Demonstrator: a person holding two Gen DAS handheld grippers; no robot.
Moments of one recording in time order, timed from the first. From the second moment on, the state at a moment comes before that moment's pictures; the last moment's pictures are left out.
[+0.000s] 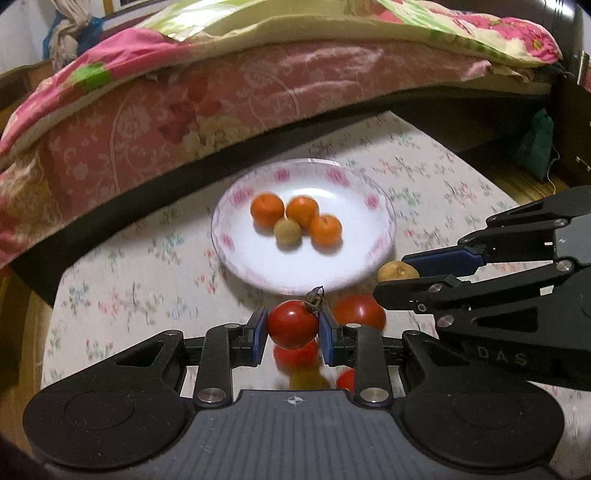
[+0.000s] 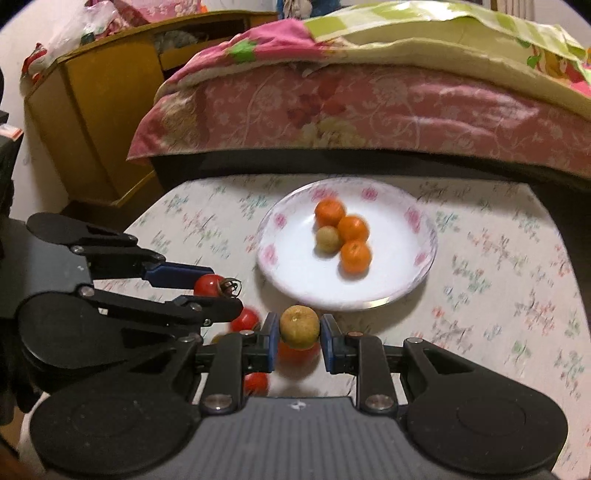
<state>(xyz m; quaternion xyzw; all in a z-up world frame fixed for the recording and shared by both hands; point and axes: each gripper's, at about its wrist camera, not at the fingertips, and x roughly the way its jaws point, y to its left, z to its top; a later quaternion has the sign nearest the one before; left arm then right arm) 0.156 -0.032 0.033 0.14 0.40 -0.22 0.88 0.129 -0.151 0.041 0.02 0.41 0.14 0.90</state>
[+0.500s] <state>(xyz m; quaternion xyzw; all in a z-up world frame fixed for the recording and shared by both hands) 0.197 -0.049 0.016 0.15 0.40 -0.21 0.88 0.178 -0.174 0.027 0.04 0.41 0.12 0.90</state>
